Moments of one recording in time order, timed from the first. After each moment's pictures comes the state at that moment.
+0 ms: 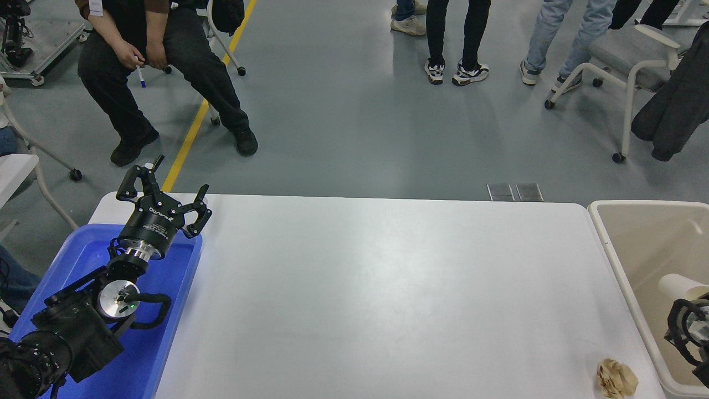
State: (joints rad) left arm -0.66 0.32 -0.57 -0.36 -0.18 -0.69 -0.55; right arm 0.64 -0.39 0.51 0.08 0.32 -0.21 -0.07
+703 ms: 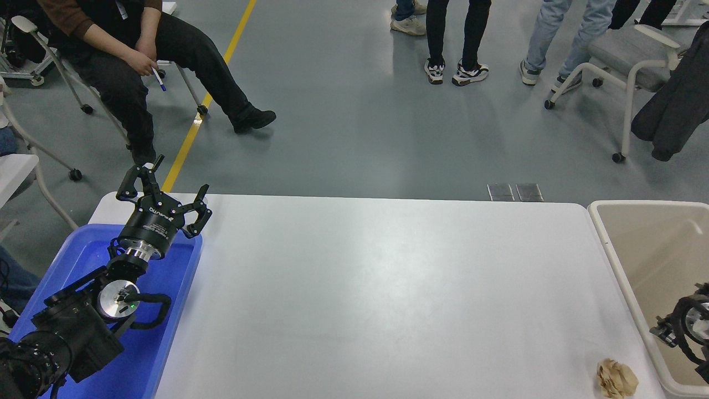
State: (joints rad) left arm -0.66 0.32 -0.57 -0.36 -0.18 -0.69 -0.55; right arm 0.66 -0.42 0.55 0.10 0.31 -0.05 -0.07
